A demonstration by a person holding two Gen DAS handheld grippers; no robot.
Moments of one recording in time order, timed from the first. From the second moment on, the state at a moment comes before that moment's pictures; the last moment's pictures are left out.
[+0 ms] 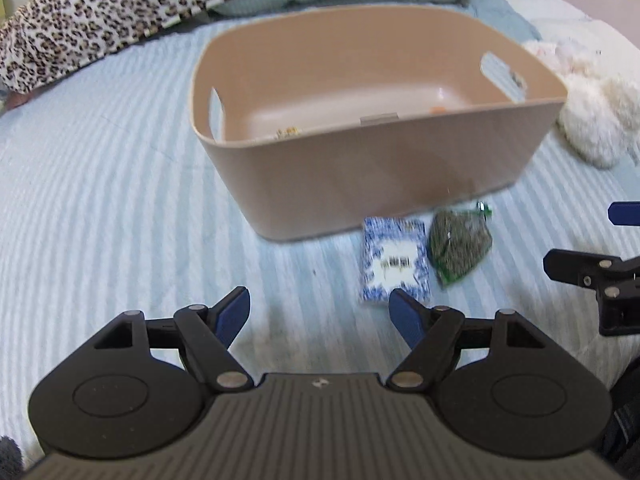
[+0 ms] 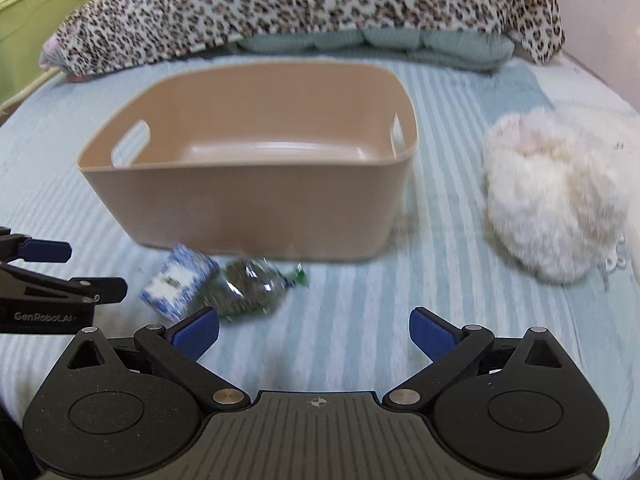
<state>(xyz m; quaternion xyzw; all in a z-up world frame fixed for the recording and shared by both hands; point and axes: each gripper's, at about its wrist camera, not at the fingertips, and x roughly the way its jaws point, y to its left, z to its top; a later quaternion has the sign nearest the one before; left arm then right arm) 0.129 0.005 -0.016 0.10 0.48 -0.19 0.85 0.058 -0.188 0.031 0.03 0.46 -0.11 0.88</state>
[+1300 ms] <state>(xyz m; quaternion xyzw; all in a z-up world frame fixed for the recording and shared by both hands) 0.149 -0.024 -0.051 0.06 0.52 -0.24 0.82 0.070 -0.207 -0.019 0.05 0.52 -0.12 0.84</state>
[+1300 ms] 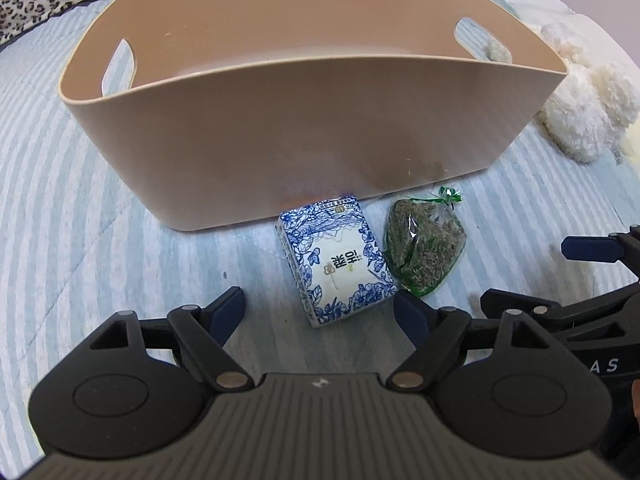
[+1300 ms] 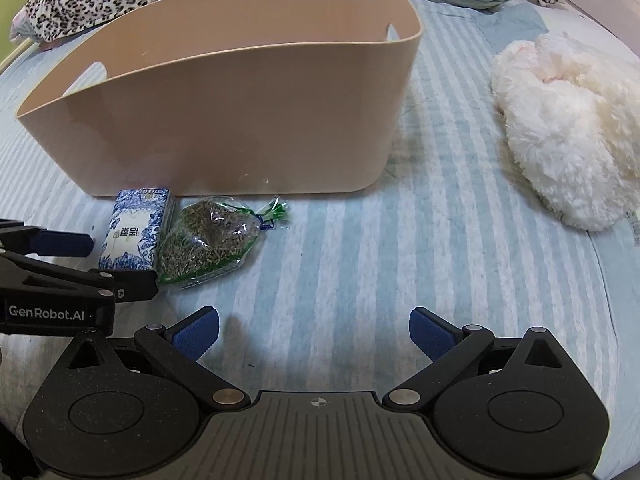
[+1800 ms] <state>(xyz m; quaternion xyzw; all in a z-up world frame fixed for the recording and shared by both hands) 0.150 0.005 -0.045 0.08 0.52 -0.19 0.83 0.071 -0.209 -0.020 0.06 0.53 -0.12 0.84</state>
